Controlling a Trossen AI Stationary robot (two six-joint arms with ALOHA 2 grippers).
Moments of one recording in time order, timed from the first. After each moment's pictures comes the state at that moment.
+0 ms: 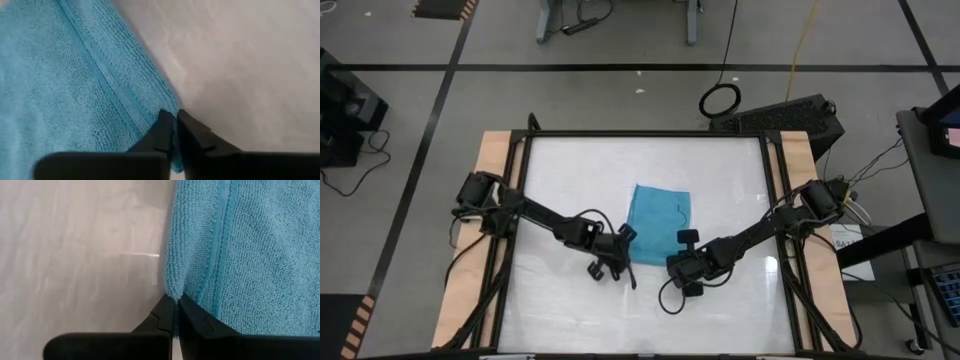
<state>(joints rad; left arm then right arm) -0.22 1.84 0.94 -0.17 -0.04 0.59 0.43 1.84 1.03 -0.44 0.26 0.31</state>
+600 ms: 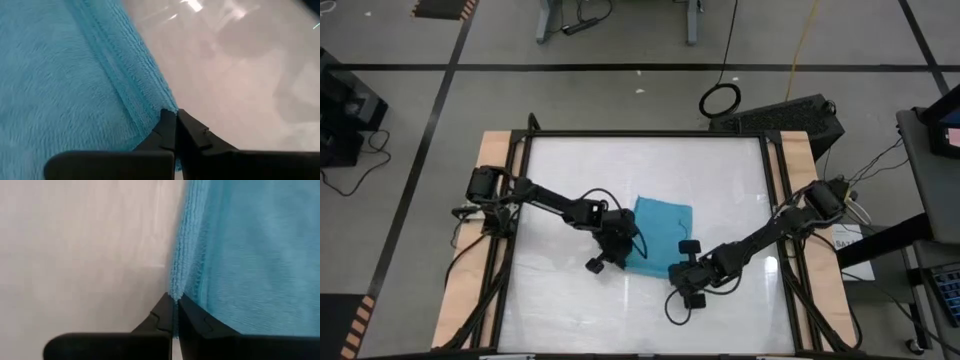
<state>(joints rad) -0.05 1.85 0.93 -0.13 0.61 0.42 0.48 1.80 1.03 -0.40 0.20 0.40</state>
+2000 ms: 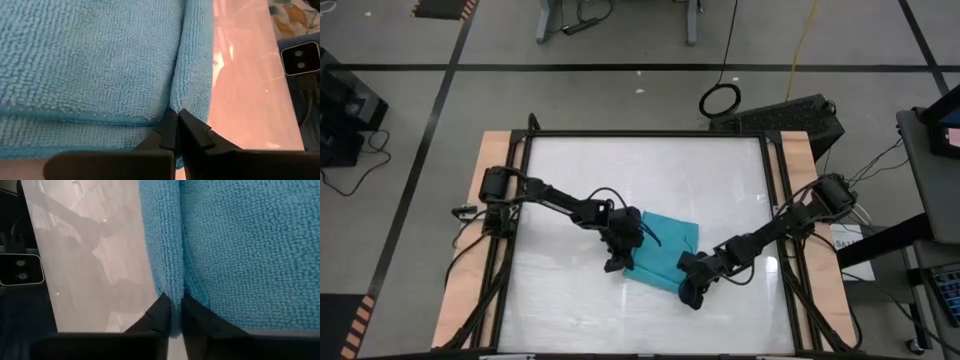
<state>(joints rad) -0.02 1.96 0.97 -0.02 0.65 -0.18 0.47 1.72 0.74 0.05 -0.08 1.07</state>
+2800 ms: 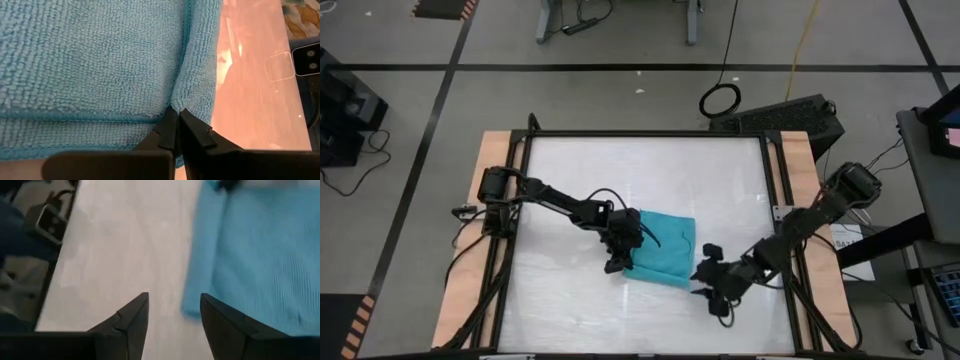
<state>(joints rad) -0.03 1.96 0.97 -0.06 0.59 -0.18 0.64 1.45 0.74 -0.12 0.30 0.62</state>
